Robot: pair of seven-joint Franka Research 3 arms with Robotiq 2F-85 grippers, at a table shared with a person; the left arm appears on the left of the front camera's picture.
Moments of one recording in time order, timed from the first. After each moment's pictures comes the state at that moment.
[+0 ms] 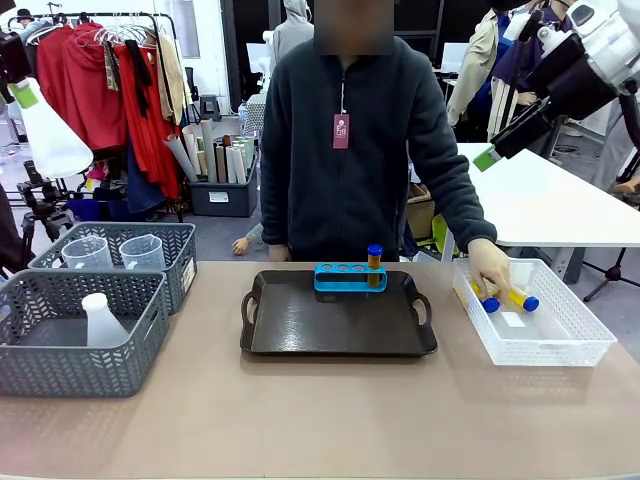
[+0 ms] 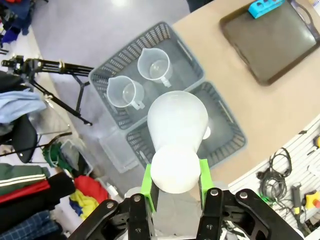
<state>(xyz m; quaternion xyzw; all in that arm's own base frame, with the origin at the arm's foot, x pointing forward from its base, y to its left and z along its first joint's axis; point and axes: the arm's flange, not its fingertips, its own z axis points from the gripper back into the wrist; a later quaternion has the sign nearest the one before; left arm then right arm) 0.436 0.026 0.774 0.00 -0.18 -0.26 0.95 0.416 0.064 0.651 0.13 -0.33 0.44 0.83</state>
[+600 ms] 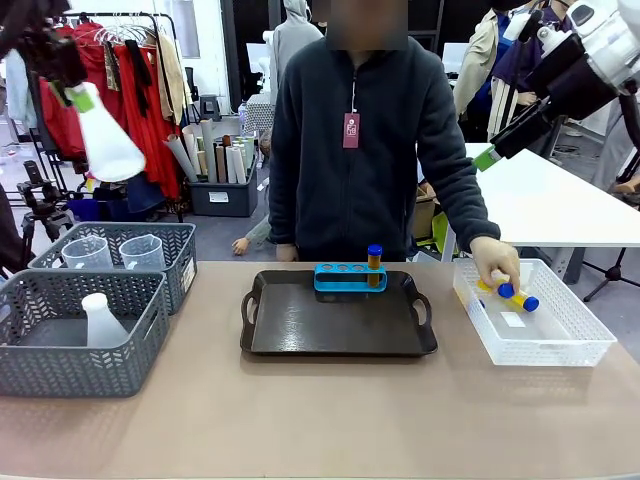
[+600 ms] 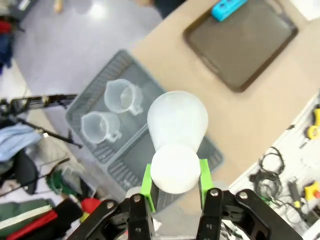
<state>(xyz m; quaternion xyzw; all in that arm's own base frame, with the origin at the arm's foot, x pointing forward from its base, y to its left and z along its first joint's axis) 0.455 -0.070 0.761 -0.02 -0.17 -0.35 0.92 0.416 0.064 0.651 0.13 -0.33 0.44 0.83</state>
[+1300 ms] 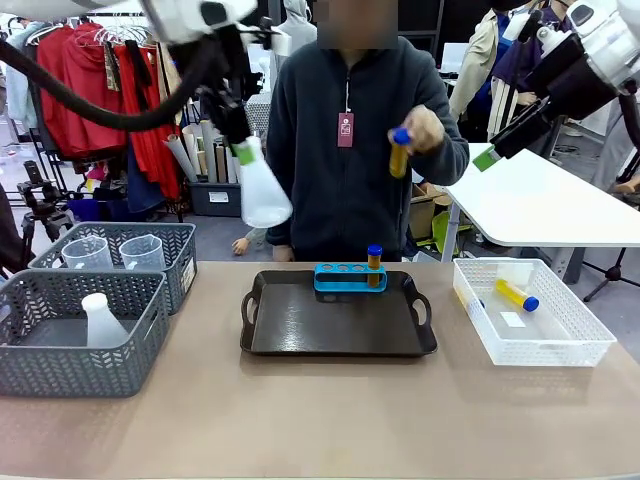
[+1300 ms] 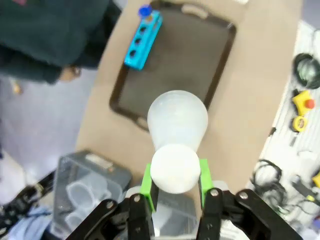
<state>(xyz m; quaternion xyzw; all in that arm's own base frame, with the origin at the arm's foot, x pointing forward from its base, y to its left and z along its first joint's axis) 0.464 -0.274 0.689 -0.06 -0.16 -0.54 0.83 0.416 0.065 0.651 0.13 -0.33 0.44 0.83</state>
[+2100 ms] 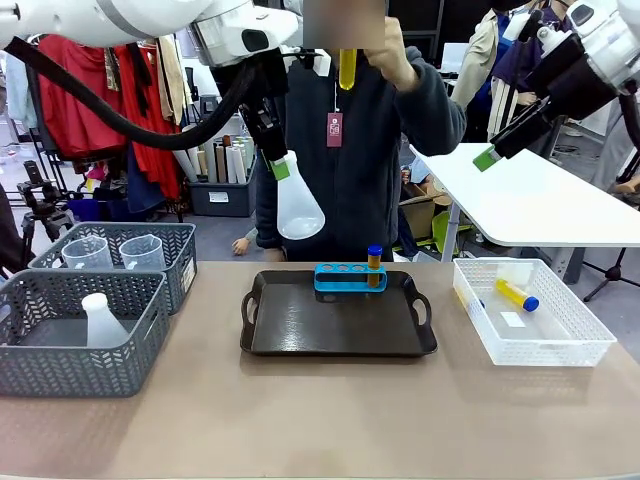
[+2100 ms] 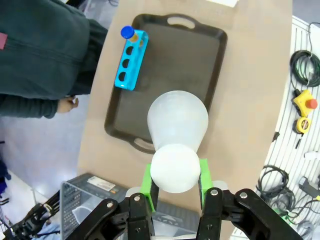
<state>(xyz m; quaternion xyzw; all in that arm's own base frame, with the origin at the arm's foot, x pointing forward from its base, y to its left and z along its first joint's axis) 0.465 -0.308 0.673 -0.06 -0.16 -0.57 0.80 0.416 0.065 0.651 0.13 -0.33 0.44 0.83</state>
